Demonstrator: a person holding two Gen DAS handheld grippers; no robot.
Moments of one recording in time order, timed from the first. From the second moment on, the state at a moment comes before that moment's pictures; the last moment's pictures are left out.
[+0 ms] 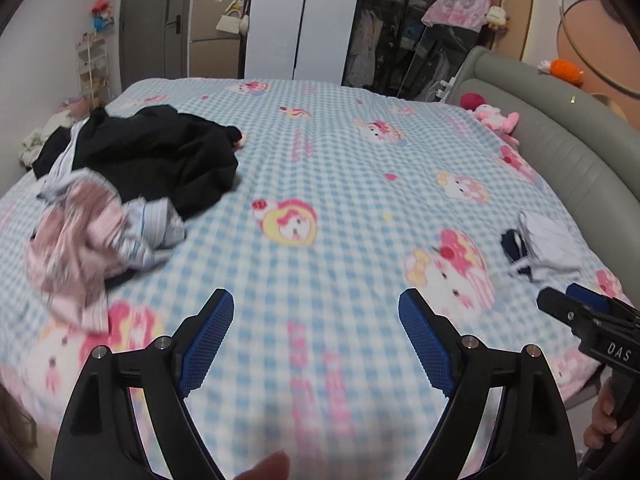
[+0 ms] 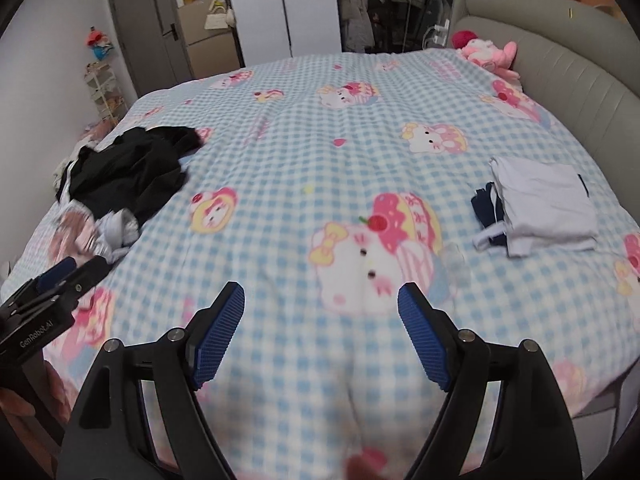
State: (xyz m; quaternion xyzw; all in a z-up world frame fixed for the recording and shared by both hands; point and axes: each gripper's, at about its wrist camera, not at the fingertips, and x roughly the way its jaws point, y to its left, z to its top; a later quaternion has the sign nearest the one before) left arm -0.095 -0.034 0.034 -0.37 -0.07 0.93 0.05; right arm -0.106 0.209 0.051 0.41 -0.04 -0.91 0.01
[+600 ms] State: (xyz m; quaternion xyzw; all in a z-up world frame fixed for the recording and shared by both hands) left arm 0.020 -0.027 0.001 -0.38 -0.06 0.92 0.02; right arm 0.002 0.184 -0.006 0.44 -0.05 -0.89 0.03
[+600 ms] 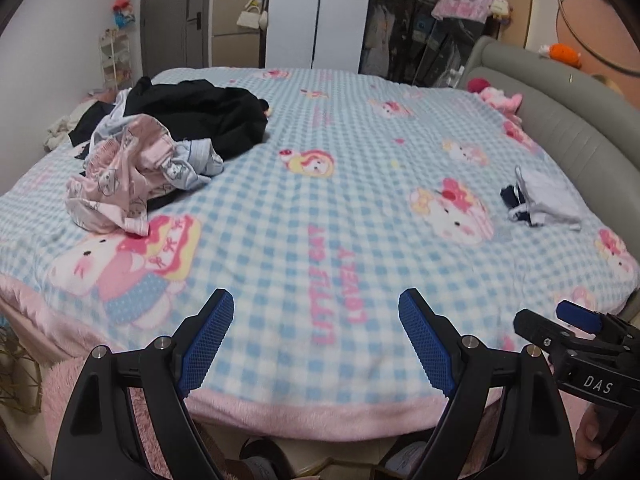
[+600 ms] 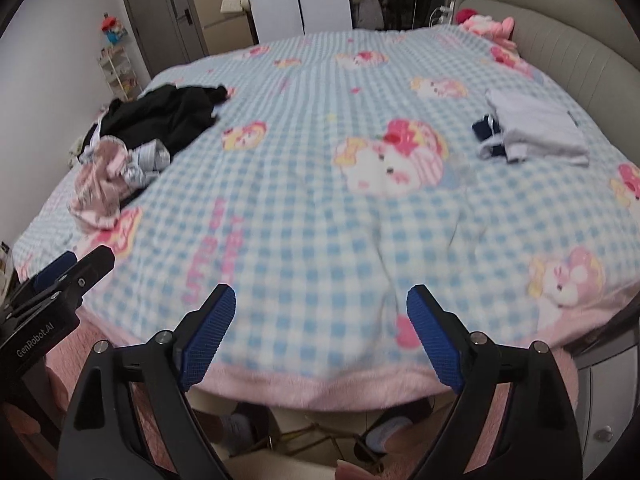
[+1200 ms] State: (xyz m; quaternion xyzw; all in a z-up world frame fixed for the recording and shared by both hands) left arm 0.029 -0.004 0.007 -0.38 -0.06 0.92 0.05; right arm 0.010 0.177 -0.007 0.44 -0.05 -0.89 0.03
